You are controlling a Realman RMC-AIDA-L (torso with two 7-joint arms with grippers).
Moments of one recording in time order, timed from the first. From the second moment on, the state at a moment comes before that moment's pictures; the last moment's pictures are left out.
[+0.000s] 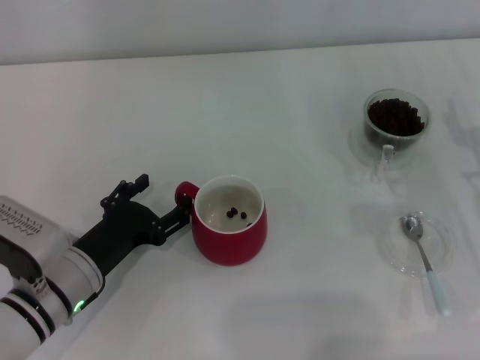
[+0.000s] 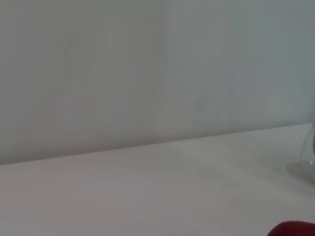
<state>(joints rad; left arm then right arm) -0.46 -2.09 -0.31 -0.28 -0.81 -0.95 2.82 0.41 2.02 -0.08 0.14 -1.11 -1.31 0.12</state>
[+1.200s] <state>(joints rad) -0.24 -2.09 -0.32 -0.23 -0.93 -1.22 2.82 0.36 2.02 -0.14 0.18 -1.12 -1.44 0.18</state>
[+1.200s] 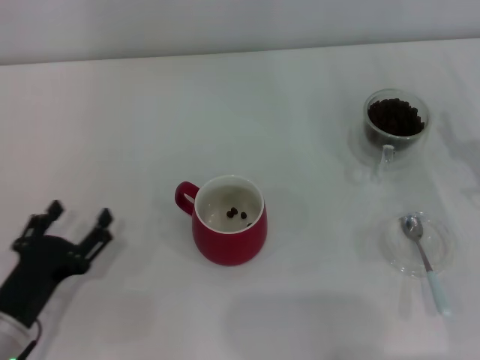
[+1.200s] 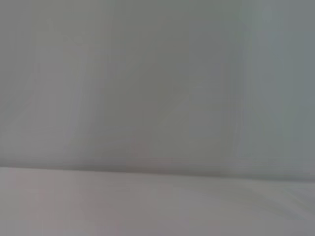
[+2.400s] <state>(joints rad) -0.30 -2.08 -0.33 -0.20 -1.45 -1.30 2.82 -0.13 2.02 -0.56 0.08 -1.14 -1.80 0.28</state>
